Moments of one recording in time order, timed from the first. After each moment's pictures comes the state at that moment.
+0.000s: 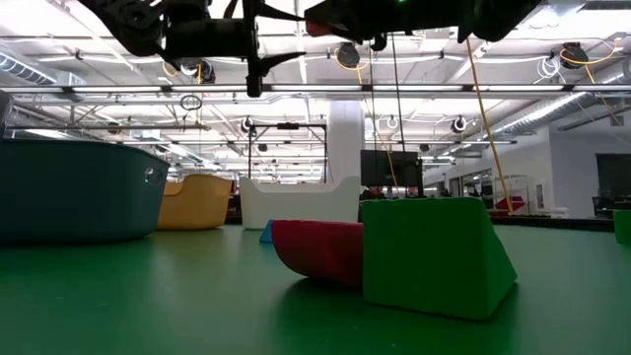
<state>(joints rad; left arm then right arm) 0.43 1.38 0.81 0.64 0.45 -1.03 -0.04 1.50 0.84 0.83 0.33 -0.20</state>
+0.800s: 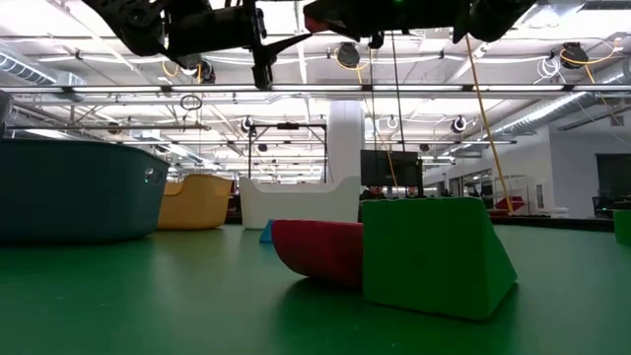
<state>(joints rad) 0.38 1.39 0.81 0.72 0.53 -1.02 -0.06 1.50 0.85 0.84 0.28 -0.20</state>
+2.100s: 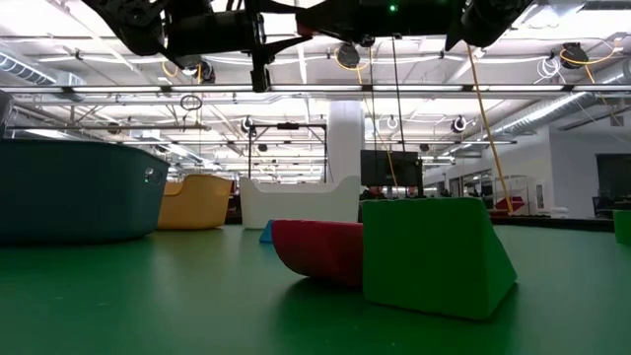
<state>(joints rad) 0.37 1.39 0.81 0.68 0.48 -1.02 -0.08 1.54 0.87 0.85 0.20 -0.32</state>
